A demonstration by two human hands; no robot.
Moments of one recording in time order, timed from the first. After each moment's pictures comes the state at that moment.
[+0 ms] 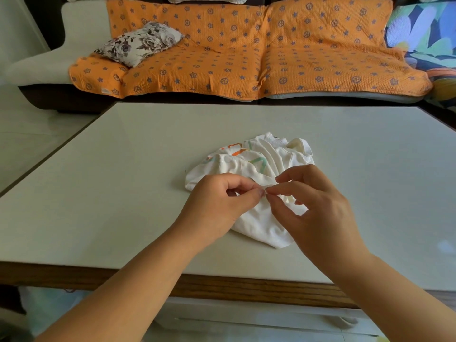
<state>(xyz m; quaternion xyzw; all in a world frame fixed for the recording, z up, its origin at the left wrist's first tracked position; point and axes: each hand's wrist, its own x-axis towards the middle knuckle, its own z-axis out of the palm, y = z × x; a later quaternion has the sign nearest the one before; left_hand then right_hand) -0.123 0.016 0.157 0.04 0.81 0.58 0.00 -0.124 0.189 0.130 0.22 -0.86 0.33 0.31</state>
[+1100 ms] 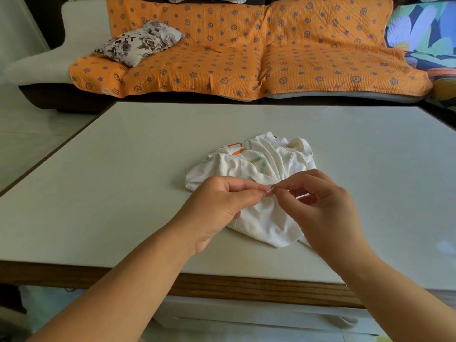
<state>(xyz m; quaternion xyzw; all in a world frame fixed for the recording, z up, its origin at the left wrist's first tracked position) -0.127 0.016 0.153 0.02 0.74 0.67 0.10 -0.119 0.185 0.142 0.09 -0.81 0.56 0.15</state>
